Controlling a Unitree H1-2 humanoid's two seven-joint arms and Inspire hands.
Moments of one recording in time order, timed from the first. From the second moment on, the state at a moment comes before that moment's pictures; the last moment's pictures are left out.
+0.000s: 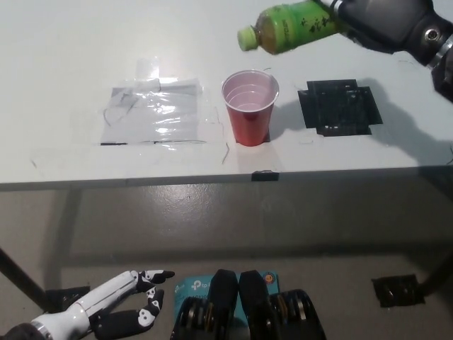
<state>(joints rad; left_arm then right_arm) -0.08 0.56 -0.25 -0.39 0.07 0.44 -0.50 -1.09 -0.54 0.56 0.62 -1.23 -0.36 -0.39</state>
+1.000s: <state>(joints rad) -0.04 0.54 -0.25 -0.38 0.07 0.44 -0.50 -0.75 -0.10 -0.09 0.66 -0.71 -0.12 -0.16</state>
